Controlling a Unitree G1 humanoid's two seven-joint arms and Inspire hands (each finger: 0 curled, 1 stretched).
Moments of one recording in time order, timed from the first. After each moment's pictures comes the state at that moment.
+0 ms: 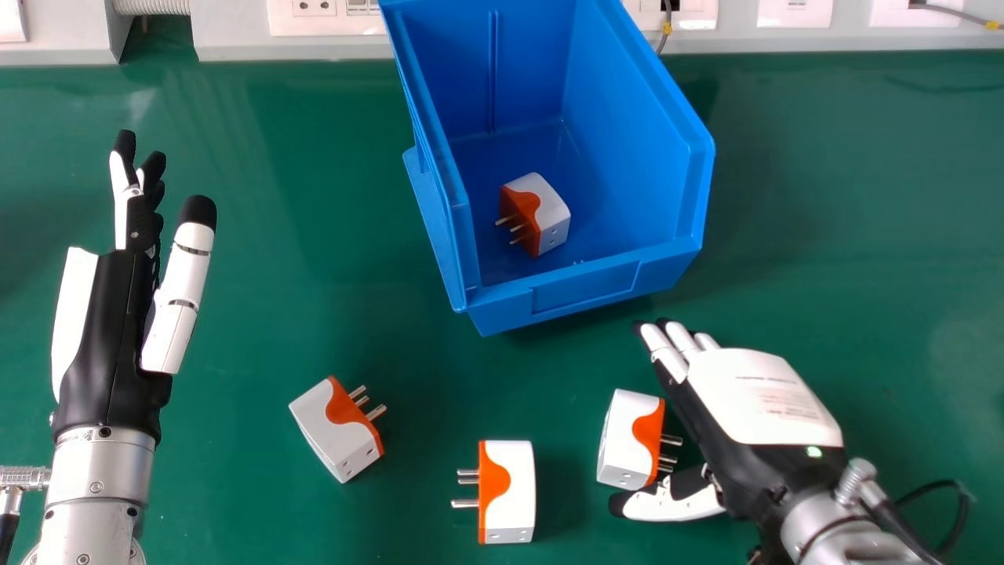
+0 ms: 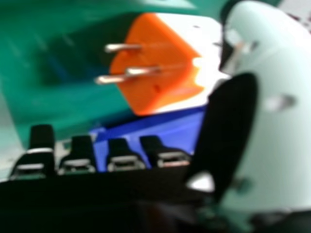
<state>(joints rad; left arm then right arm) 0.11 0.28 0.24 0.07 0.08 -0.34 -0.02 0.17 -0.36 0.36 -0.24 -1.03 0.23 0.25</state>
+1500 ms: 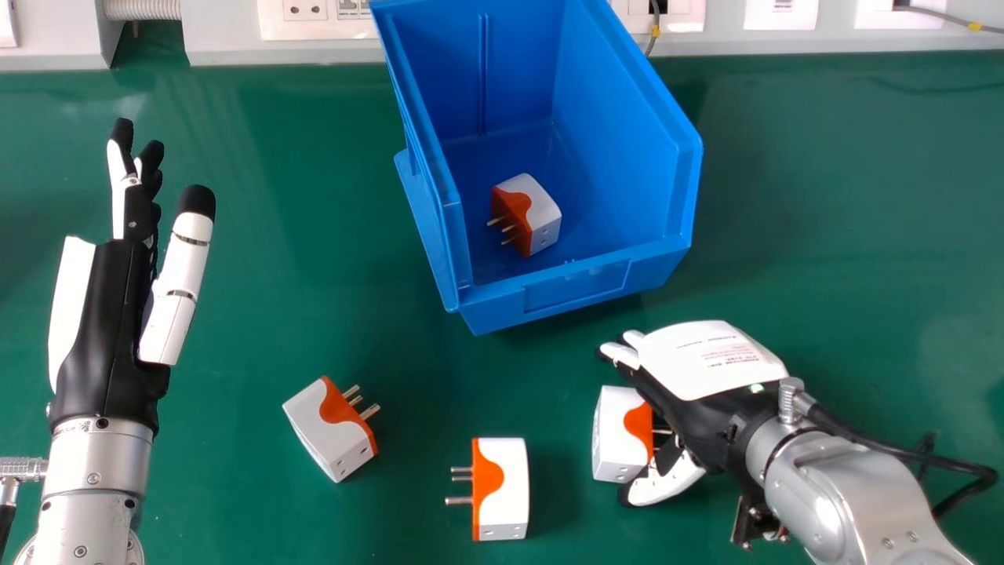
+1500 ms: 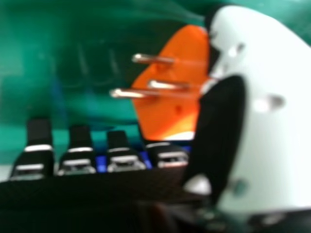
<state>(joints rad) 0.11 0.28 0.24 0.05 0.08 -0.32 -0.02 -0.10 -0.45 0.48 -0.11 -1.06 0.23 0.51</state>
